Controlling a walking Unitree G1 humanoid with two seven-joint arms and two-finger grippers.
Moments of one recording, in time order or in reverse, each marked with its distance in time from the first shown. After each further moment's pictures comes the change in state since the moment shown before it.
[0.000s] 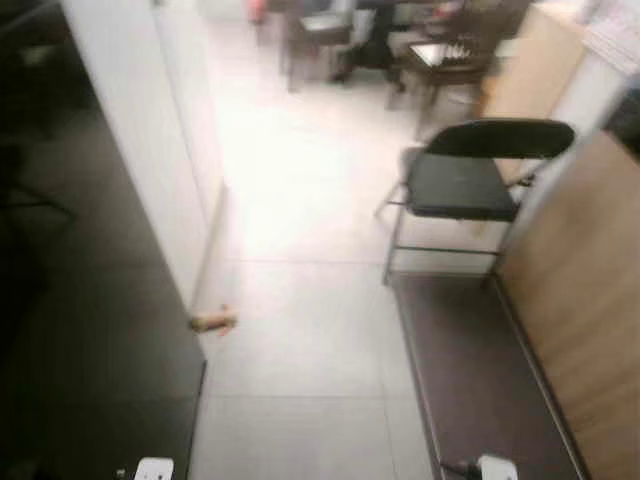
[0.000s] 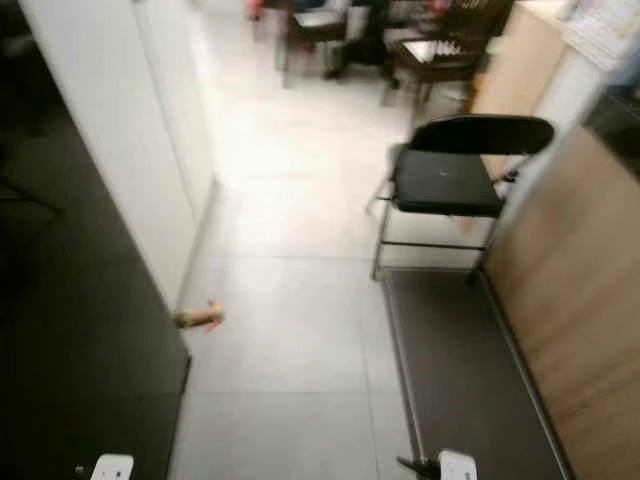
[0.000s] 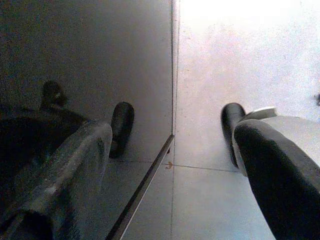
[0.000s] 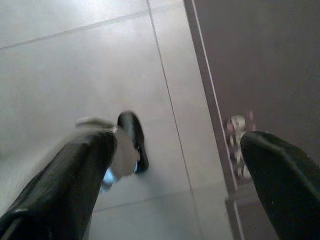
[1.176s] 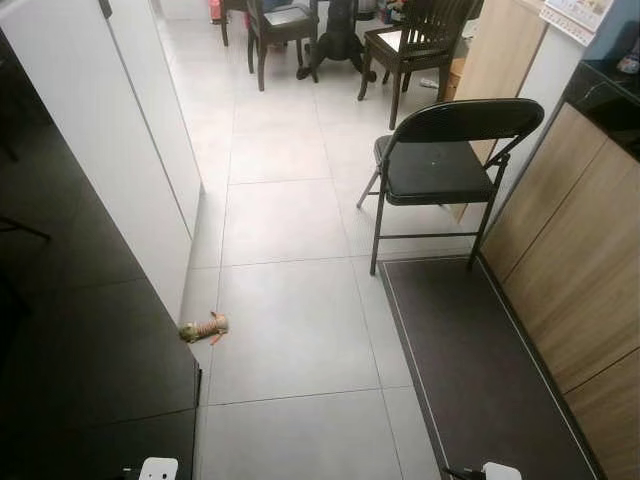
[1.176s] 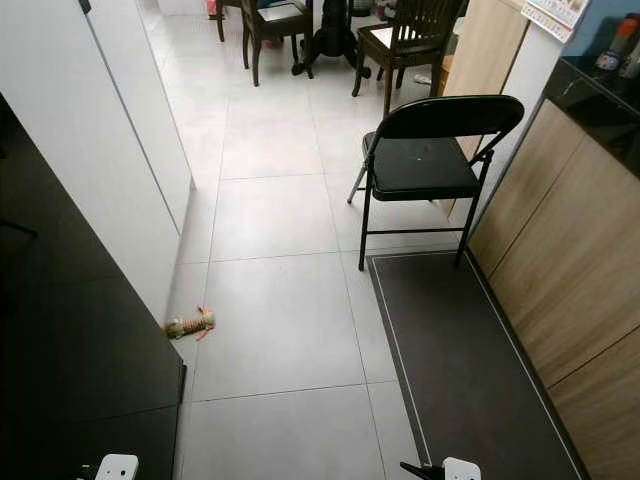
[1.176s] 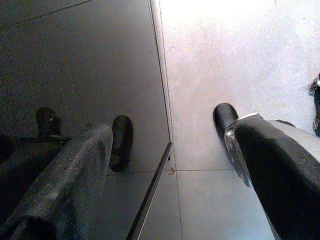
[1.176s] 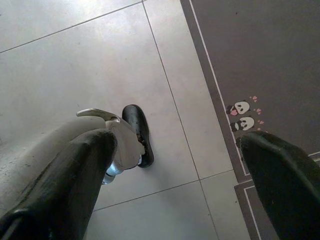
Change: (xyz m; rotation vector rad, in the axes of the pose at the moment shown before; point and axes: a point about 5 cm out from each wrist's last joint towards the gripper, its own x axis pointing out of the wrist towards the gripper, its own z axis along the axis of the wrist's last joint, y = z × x) left arm 0.001 -0.005 0.005 -0.014 -0.014 -0.069; right arm 0.000 -0.003 0.001 0.002 -0.002 -0.012
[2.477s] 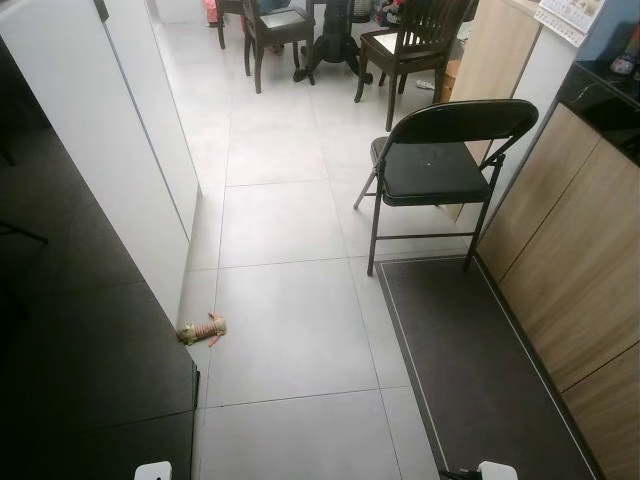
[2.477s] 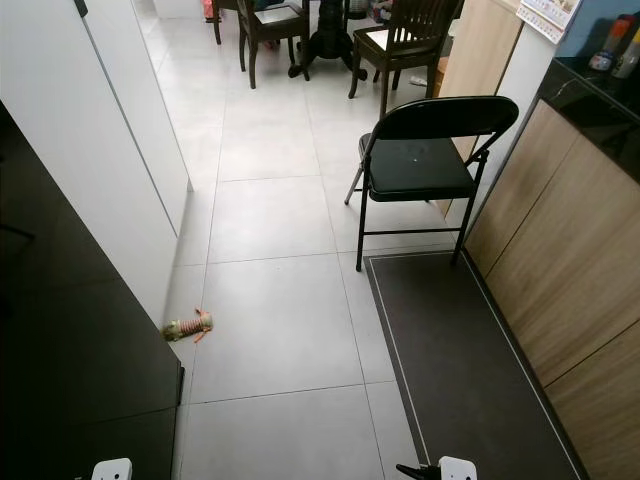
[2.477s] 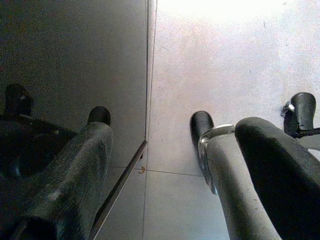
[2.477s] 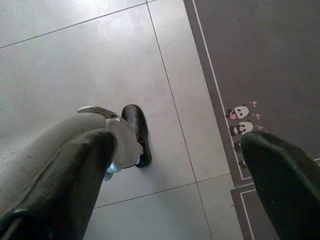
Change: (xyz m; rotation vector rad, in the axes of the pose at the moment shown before) left arm -0.001 -0.004 -0.006 -0.204 0.008 -0.004; right arm 0.000 0.001 0.000 -0.053 -0.005 0.020
